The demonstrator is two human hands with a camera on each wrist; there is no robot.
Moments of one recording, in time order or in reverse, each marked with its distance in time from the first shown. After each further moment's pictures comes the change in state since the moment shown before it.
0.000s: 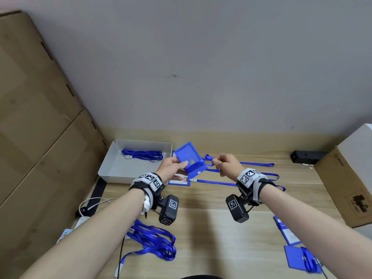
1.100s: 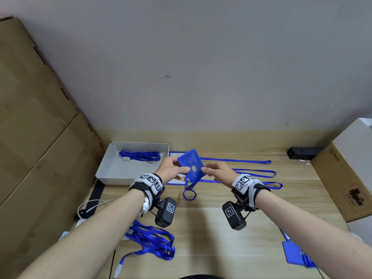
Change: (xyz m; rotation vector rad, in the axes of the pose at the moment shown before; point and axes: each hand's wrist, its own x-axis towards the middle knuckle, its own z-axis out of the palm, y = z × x) left_hand -0.011 0.010 0.014 0.196 0.012 0.088; right_hand -0.029 -0.001 0.009 0.010 -0.217 0.023
